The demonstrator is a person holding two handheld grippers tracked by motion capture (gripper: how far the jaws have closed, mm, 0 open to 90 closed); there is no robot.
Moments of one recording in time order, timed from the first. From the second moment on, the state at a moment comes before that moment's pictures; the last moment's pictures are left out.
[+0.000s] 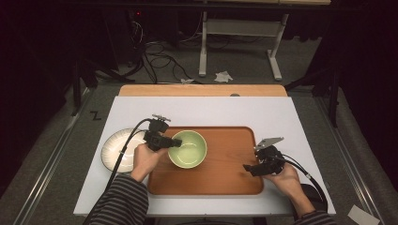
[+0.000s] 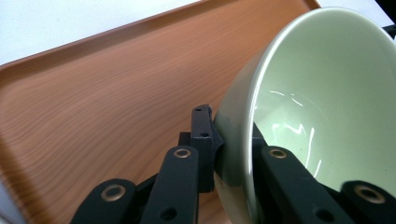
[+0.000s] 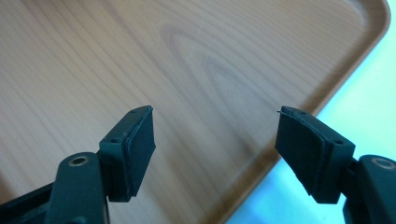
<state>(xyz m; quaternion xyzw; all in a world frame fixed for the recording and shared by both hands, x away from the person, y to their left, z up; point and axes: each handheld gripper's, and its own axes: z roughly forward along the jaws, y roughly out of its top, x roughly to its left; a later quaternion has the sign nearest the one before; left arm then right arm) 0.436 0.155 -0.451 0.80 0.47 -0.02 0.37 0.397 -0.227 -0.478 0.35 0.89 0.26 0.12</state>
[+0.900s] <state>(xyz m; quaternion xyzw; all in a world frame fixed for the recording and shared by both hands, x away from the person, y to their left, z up) 0.457 0.128 -0.467 0.82 0.45 -0.06 0.35 0.377 -0.249 -0.479 0.39 0.88 0.26 0.12</state>
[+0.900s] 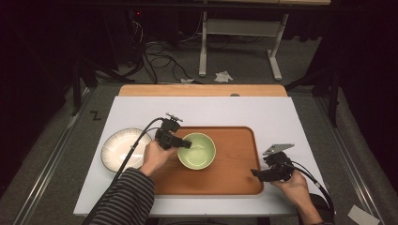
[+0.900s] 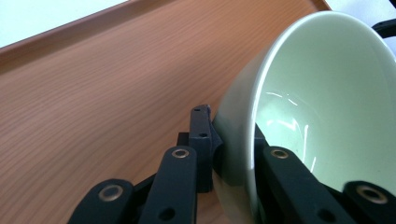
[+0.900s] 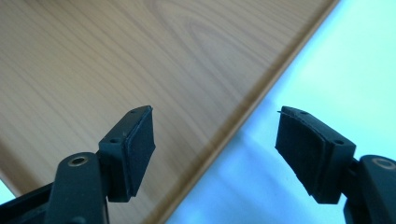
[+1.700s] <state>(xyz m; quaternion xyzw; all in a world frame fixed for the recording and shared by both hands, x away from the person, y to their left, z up) 0.466 0.115 -0.478 0.83 0.45 -0.06 0.33 0.367 -0.258 -0.479 0.40 0.87 0.25 0.12</state>
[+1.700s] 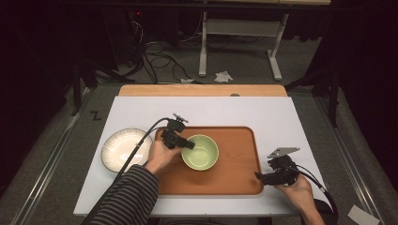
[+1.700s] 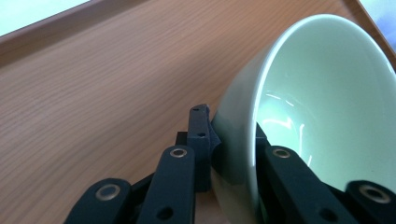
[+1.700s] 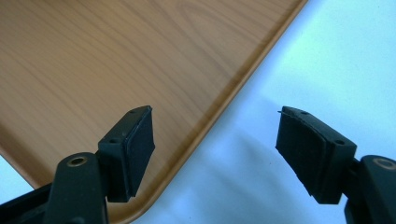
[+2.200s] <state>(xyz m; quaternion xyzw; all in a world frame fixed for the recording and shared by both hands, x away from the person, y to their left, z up) 0.460 0.120 -0.470 0.83 0.44 -0.02 0.36 0.370 -0.255 -0.479 0.40 0.87 0.25 0.12</state>
